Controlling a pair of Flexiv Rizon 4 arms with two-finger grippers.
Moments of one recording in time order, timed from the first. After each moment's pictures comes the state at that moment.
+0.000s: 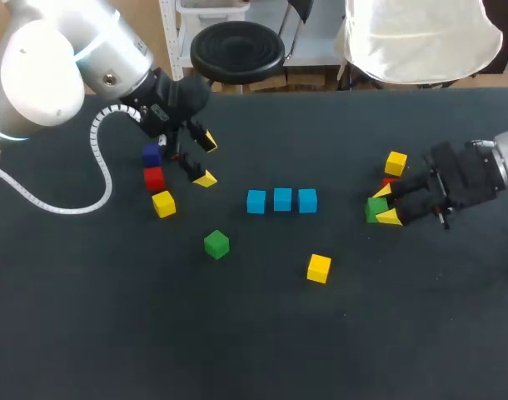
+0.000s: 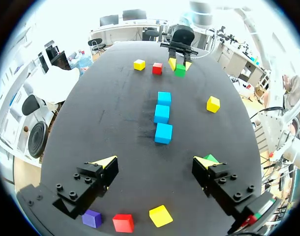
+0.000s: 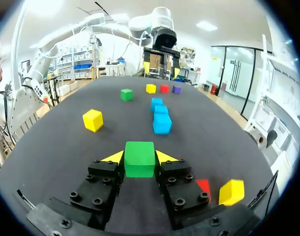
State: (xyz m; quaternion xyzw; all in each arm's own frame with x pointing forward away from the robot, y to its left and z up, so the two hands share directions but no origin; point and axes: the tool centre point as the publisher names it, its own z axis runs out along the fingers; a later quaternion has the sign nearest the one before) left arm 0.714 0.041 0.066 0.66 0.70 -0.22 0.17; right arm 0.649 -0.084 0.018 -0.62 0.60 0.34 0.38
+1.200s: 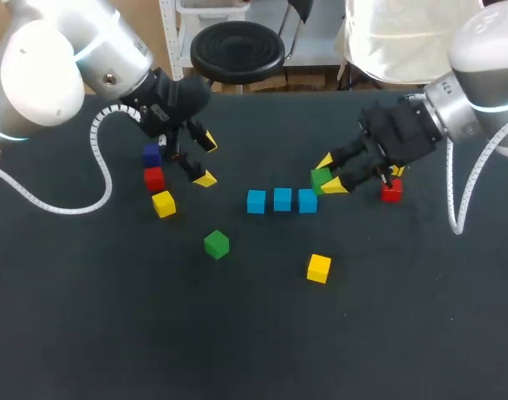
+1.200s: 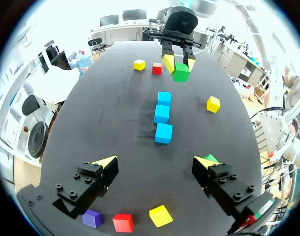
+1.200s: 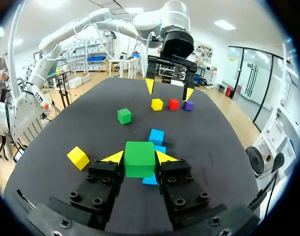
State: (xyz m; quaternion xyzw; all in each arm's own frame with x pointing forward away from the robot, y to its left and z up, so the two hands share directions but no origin) left arm 0.714 0.041 0.066 0.66 0.70 -0.22 0.17; right arm 0.674 0.004 0.063 -0.68 0.57 0.34 0.33
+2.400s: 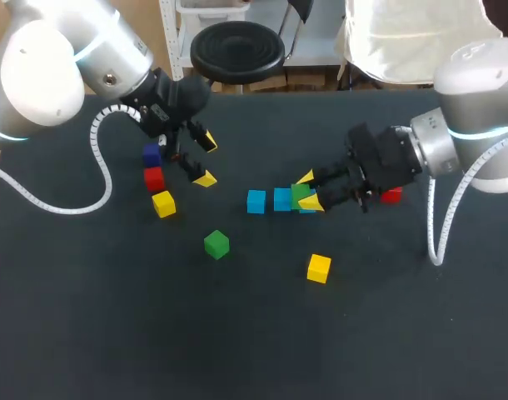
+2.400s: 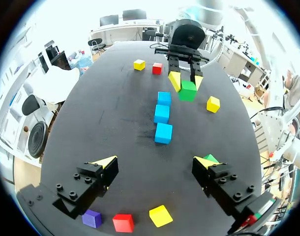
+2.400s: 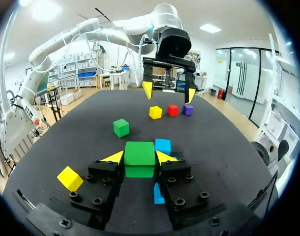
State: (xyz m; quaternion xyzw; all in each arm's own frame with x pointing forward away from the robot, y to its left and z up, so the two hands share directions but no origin) left arm 0.714 0.041 0.066 0.66 0.70 -0.22 0.17; right arm 0.660 0.041 0.044 -0.62 0.59 0.37 0.36
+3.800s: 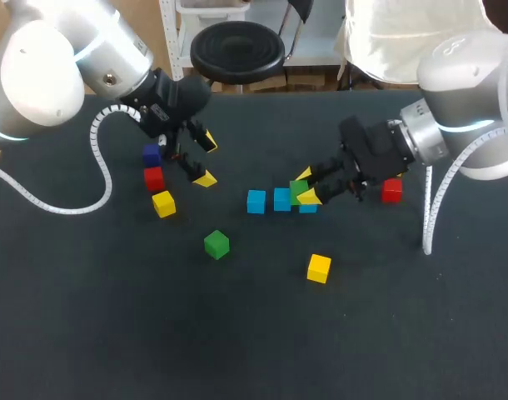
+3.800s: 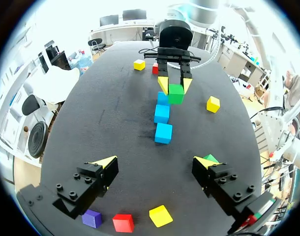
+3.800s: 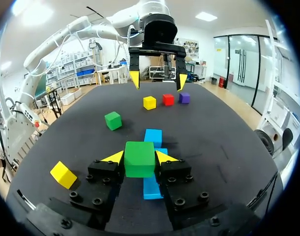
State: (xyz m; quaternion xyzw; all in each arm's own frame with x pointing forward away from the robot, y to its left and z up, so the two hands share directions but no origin) left arm 0.714 0.041 0.066 0.66 0.70 -0.22 0.17; right arm 0.679 0.039 0.029 -0.61 0.61 0.38 0.33
